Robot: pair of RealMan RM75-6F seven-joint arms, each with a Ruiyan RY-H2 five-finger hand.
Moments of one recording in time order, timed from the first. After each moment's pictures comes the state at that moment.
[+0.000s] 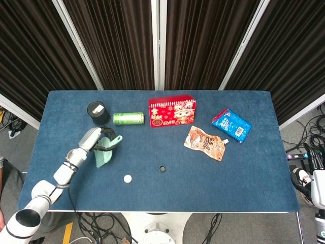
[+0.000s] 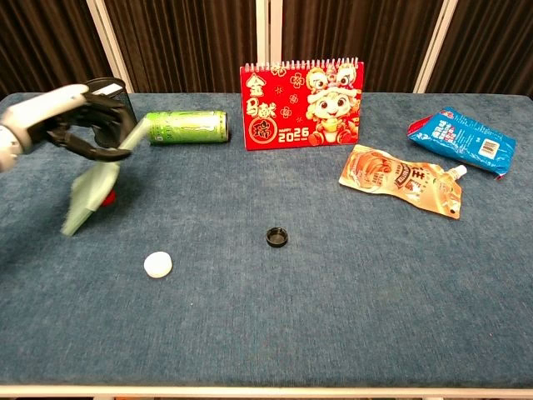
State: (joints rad) left arm -0.70 -1.91 0.02 -0.36 1.64 1.14 -1.23; right arm 0.00 -1.08 0.12 -1.65 -1.50 1.63 -0.05
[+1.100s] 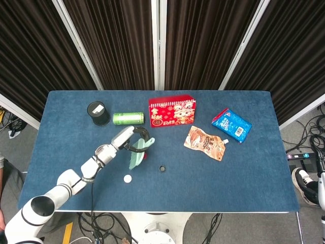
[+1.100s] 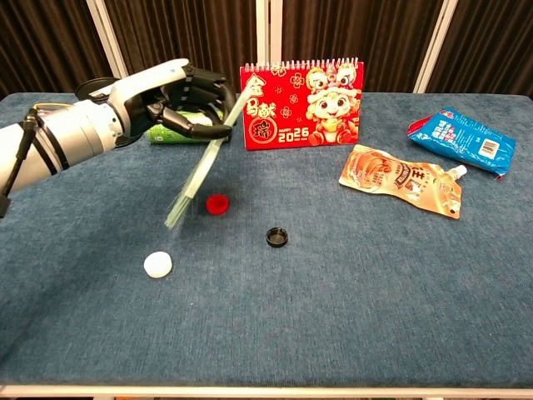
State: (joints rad) left arm -0.90 -1.92 0.01 -0.54 1.63 1.14 -1.36; right arm -0.01 -1.08 0.12 -1.59 -1.50 1.64 0.03
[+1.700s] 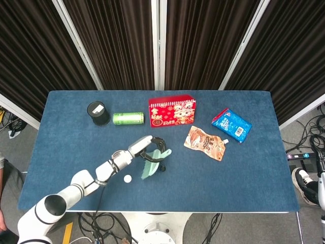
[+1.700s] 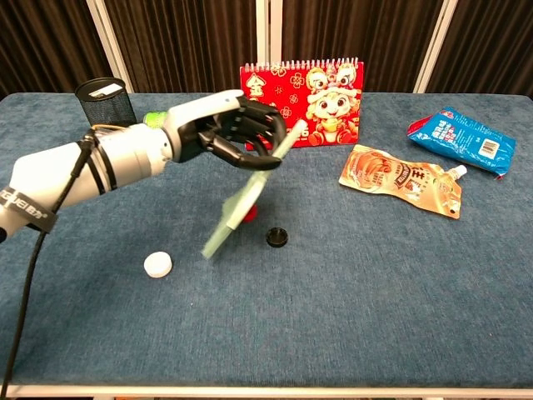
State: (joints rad) left arm -0.99 -1.99 0.04 -0.57 1.68 1.11 -1.41; right arm -0.02 -1.09 0.12 -1.59 -1.48 1.64 0.03
